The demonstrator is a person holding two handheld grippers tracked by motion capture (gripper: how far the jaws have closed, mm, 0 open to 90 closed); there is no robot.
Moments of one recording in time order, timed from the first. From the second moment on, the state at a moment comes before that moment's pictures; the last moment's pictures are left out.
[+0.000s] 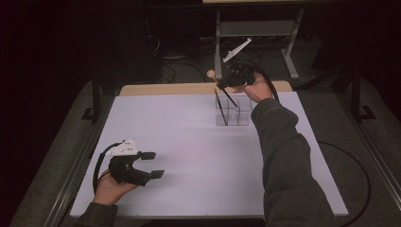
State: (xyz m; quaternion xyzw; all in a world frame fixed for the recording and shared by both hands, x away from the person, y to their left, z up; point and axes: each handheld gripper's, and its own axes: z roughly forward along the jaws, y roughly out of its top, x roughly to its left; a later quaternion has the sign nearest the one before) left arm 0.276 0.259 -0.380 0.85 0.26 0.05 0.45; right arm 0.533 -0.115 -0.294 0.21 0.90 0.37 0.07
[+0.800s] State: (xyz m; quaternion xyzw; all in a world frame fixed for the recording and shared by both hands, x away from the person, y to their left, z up) left arm 0.275 0.260 -0.379 0.85 0.27 0.06 0.46; right arm 0.535 -0.117 -0.311 0.23 0.90 0.36 0.07
